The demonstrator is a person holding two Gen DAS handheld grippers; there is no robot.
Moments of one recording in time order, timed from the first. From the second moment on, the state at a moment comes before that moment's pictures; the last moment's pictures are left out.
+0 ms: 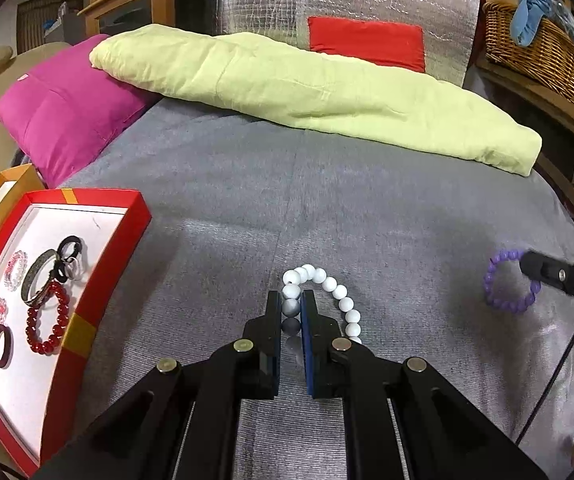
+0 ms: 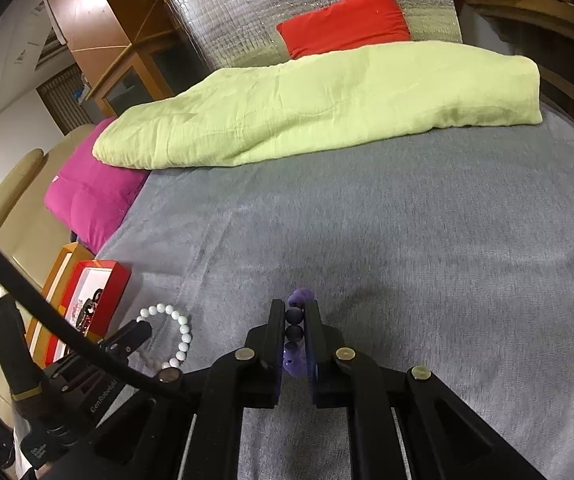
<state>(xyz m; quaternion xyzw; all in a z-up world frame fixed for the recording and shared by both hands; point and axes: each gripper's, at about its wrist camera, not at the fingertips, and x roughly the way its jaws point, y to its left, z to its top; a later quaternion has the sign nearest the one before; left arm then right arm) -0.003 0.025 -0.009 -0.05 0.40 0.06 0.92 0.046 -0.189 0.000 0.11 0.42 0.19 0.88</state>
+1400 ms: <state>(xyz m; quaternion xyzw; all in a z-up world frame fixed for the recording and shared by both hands) -0.096 0.262 0.039 -0.13 0.38 0.16 0.90 -0.053 0.076 0.048 0.02 0.44 0.40 0.81</state>
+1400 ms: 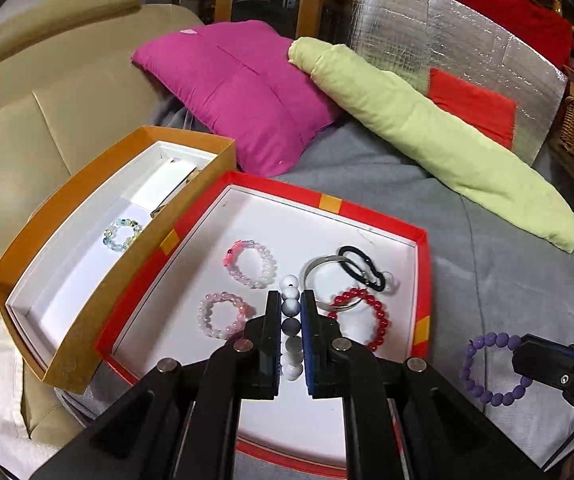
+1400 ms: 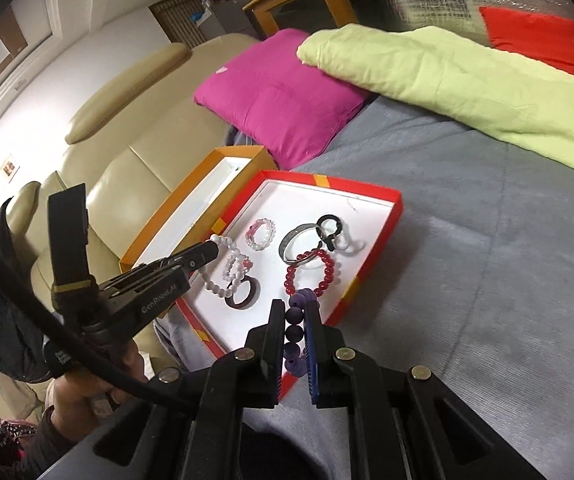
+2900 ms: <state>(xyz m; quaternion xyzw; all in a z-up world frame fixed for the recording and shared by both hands) -0.072 0.323 -0.015 -0.17 0.43 0.16 0.87 0.008 0.179 -0.030 -0.01 0.53 0.38 0.75</state>
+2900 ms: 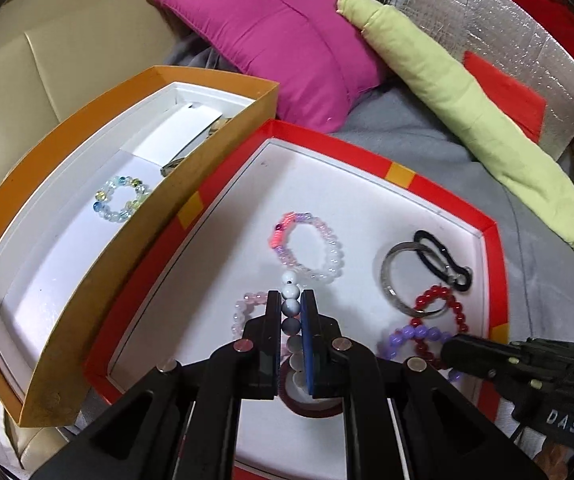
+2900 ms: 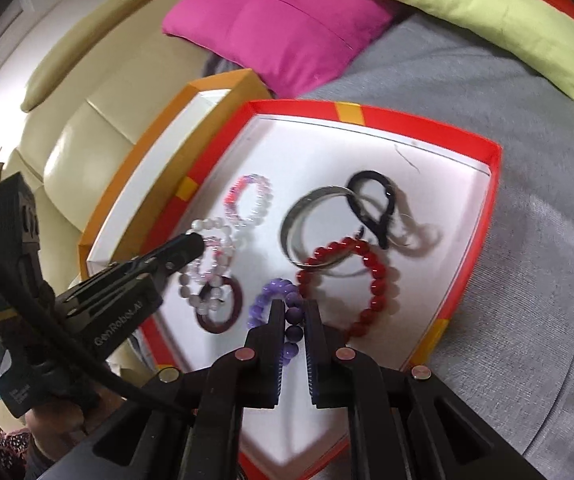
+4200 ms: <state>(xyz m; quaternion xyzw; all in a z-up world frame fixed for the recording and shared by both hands) -0.079 0.328 -0.009 -0.16 0.44 0.21 0.86 0.013 0.171 -0.034 -0.01 0.55 0.36 0.75</state>
